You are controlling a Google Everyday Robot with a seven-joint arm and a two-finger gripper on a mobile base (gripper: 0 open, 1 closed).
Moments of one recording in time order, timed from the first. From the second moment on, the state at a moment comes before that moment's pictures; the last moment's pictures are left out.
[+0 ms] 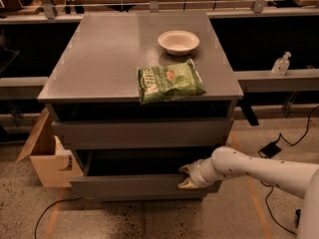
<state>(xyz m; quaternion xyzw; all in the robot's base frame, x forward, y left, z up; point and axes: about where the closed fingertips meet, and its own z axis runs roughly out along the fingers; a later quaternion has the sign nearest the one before) 0.553 -0.102 0.416 -0.69 0.66 0.11 0.27</state>
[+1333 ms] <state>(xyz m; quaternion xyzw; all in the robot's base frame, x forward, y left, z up) 0.523 -0.104 0.417 -0.69 0.66 0.11 0.27</state>
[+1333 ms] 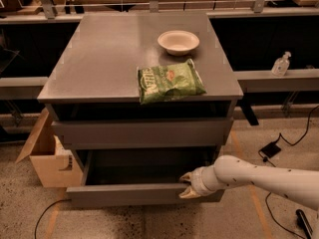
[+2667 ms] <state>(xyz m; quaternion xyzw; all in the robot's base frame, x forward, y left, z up) 0.445 -0.108 0.417 -0.67 0.67 0.11 0.28</state>
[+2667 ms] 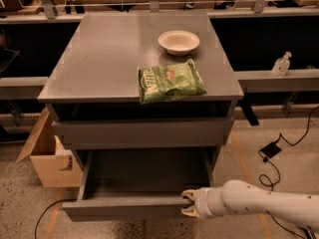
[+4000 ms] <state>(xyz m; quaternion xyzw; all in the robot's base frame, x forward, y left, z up) 0.439 -0.106 0.418 -0.67 0.67 0.11 0.28</state>
